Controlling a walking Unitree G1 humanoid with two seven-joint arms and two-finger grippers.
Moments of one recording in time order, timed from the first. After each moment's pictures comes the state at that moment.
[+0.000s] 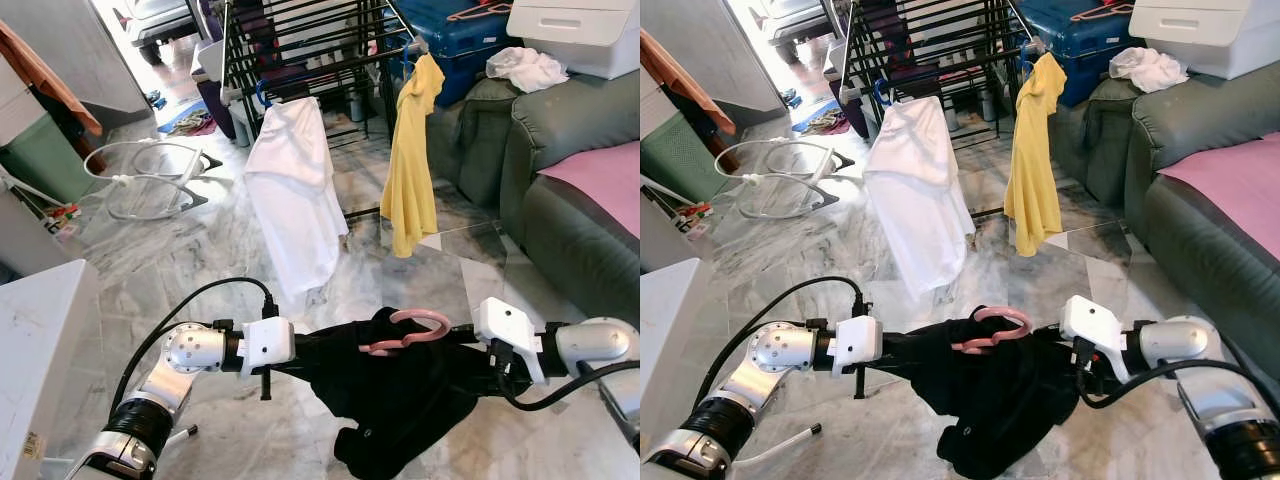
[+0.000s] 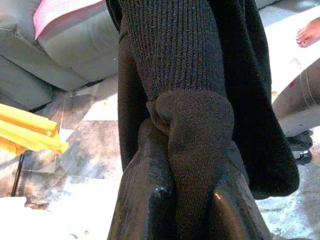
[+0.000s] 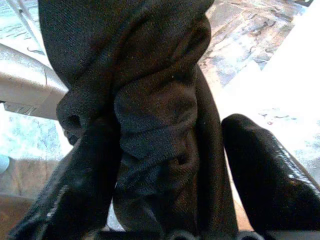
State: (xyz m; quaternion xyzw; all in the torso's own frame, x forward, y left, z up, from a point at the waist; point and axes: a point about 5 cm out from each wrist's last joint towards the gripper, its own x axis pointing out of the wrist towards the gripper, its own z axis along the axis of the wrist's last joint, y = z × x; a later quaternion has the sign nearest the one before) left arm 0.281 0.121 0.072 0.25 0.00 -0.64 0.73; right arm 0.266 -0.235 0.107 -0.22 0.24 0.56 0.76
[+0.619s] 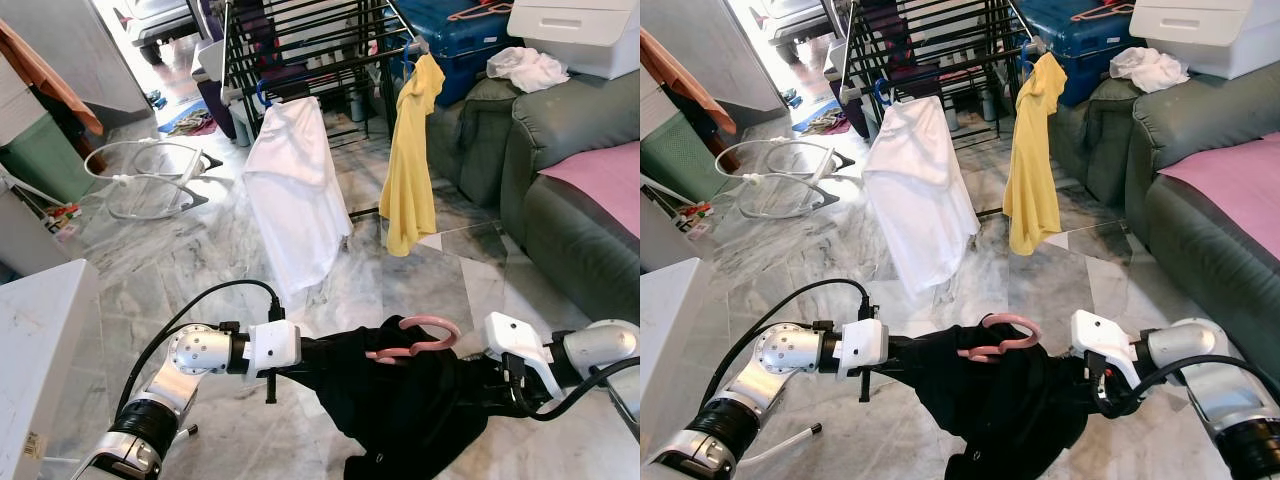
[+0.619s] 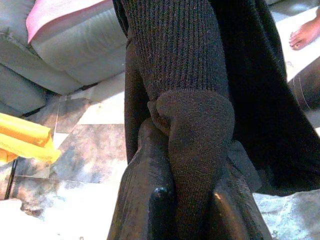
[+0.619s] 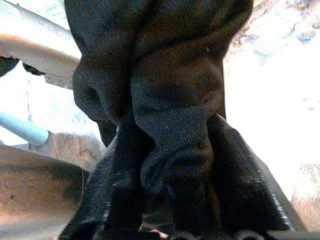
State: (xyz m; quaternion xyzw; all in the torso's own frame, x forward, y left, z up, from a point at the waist) left arm 0.279 0.115 0.070 0.25 0.00 -0.65 0.72; right arm 0.257 -0.246 0.099 -0.22 0.29 0.59 0.72
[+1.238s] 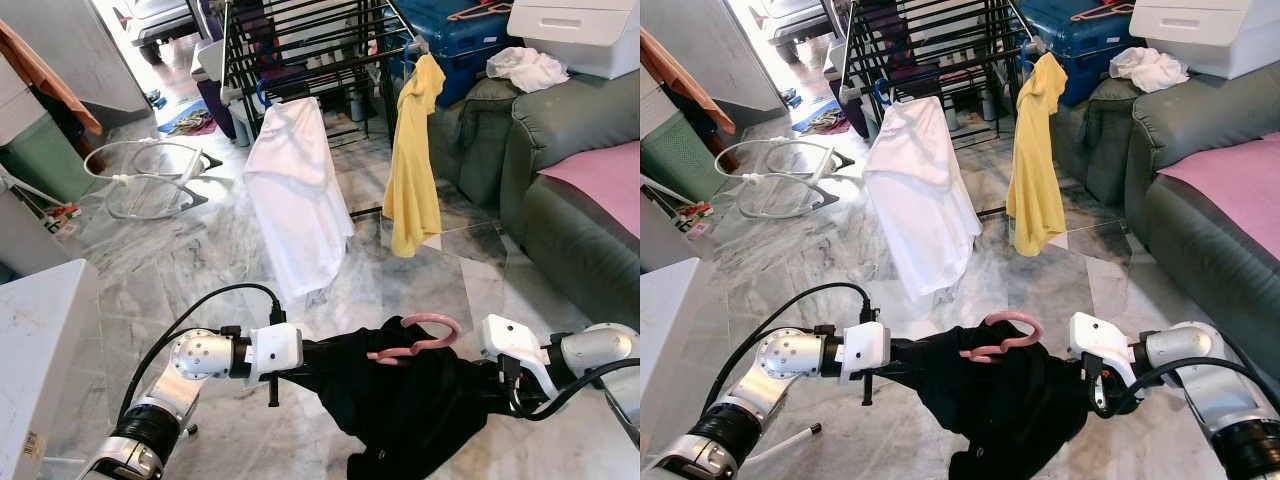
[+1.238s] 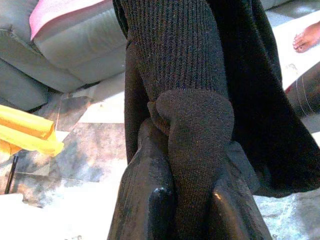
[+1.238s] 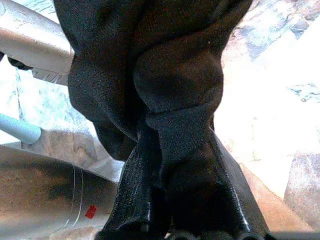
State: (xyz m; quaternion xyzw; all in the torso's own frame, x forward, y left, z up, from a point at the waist) left arm 0.276 0.112 0.065 0.24 0.00 -0.64 0.73; right arm 0.258 -0.246 0.093 -0.22 0.30 0.58 0.72
